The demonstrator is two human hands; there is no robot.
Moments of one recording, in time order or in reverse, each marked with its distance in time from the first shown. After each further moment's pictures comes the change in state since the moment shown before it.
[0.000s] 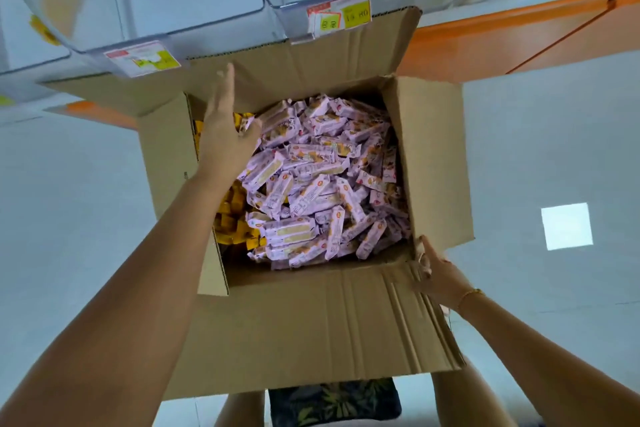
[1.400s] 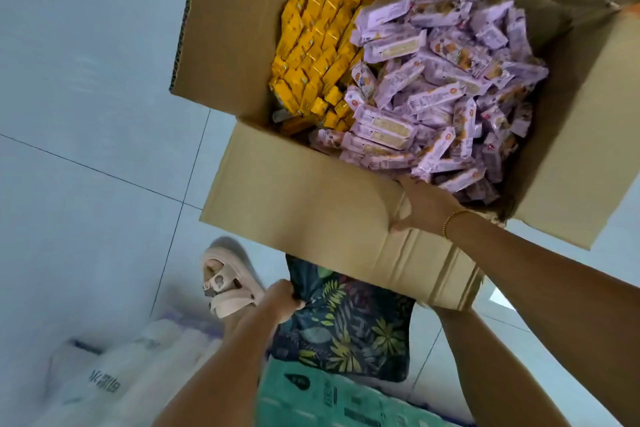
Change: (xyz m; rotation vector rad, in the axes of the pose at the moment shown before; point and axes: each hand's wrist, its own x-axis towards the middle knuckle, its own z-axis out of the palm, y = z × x) left_hand -0.452 -0.172 0.156 -0.278 -0.837 -1.068; right_hand 0.023 -0.134 0.114 -0.907 -0.062 -0.453
